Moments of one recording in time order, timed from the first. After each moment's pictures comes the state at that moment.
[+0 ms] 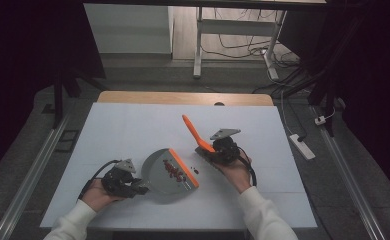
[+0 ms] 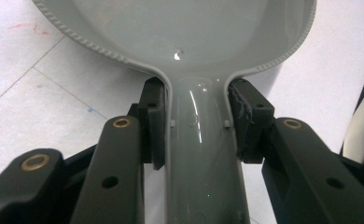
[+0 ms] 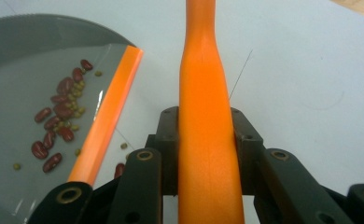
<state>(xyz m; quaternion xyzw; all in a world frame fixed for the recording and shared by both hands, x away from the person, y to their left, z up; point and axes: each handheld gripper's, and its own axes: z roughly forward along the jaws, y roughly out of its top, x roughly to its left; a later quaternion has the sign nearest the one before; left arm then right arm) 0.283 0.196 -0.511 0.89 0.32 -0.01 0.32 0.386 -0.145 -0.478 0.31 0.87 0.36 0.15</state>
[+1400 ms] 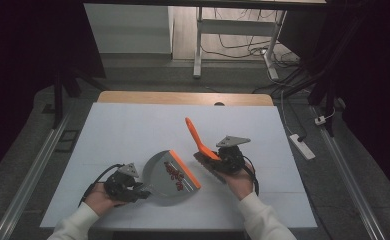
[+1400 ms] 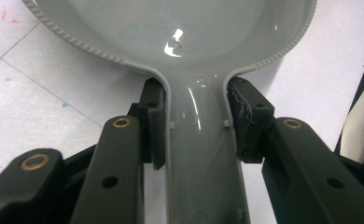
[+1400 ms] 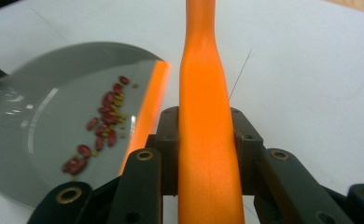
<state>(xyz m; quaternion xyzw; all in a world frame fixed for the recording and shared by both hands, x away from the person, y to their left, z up) 0.276 0.188 -0.517 0.90 0.32 -0.01 0.31 0.357 -0.157 -0.473 0.33 0.84 0.41 0.13</state>
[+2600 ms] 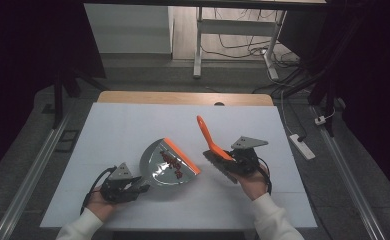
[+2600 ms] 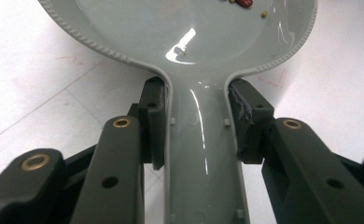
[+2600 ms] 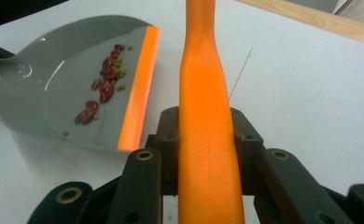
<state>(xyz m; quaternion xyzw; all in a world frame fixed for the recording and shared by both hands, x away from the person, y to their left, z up) 0.254 0.193 -0.515 0.84 0.37 0.10 0.39 0.347 -0.192 -0.458 0.31 0.83 0.44 0.14</state>
